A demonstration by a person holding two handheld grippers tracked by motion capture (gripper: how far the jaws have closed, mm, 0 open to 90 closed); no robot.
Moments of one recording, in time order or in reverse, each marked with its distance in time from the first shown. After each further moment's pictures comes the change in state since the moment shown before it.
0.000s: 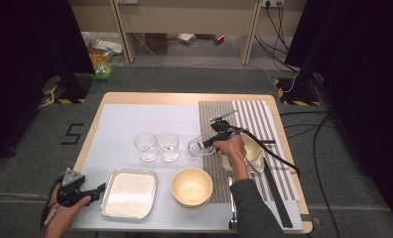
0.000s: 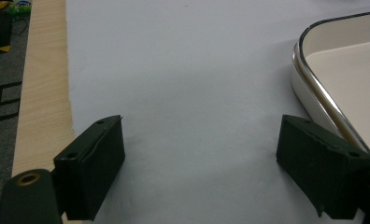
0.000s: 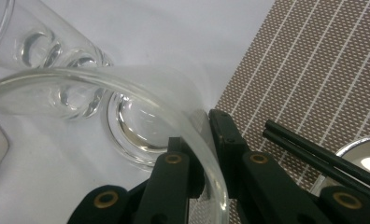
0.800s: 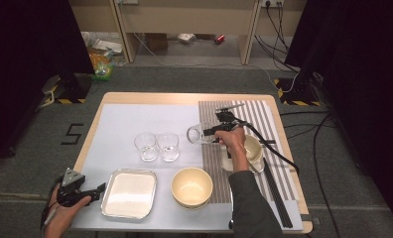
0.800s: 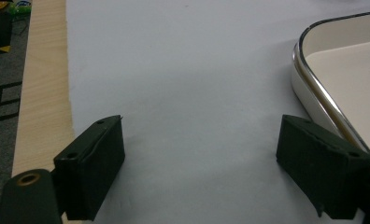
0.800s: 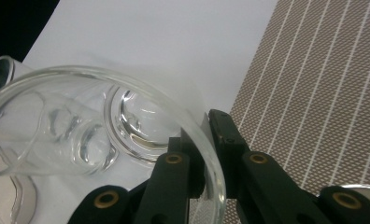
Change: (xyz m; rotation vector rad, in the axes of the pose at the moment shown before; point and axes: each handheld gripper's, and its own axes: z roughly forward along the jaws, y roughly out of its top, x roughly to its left) left arm 0.000 0.000 0.000 -0.002 0.001 0.000; right arm -0.015 0.021 -0.013 -0.136 0.045 0.124
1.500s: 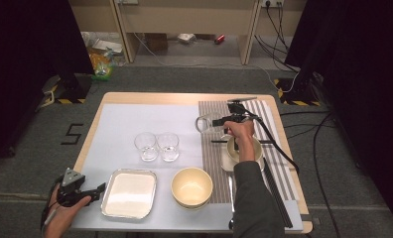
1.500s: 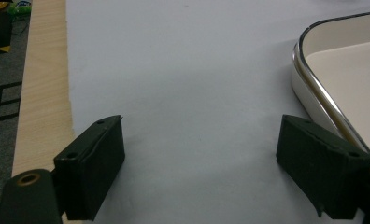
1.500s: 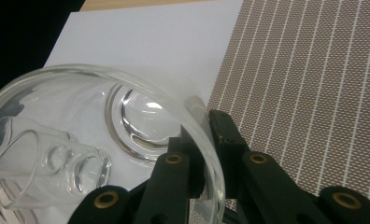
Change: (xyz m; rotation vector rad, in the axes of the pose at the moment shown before) left arm 0.000 0.000 0.000 -0.001 0.000 0.000; right arm -0.027 0.017 -0.023 -0.073 -0.006 0.084
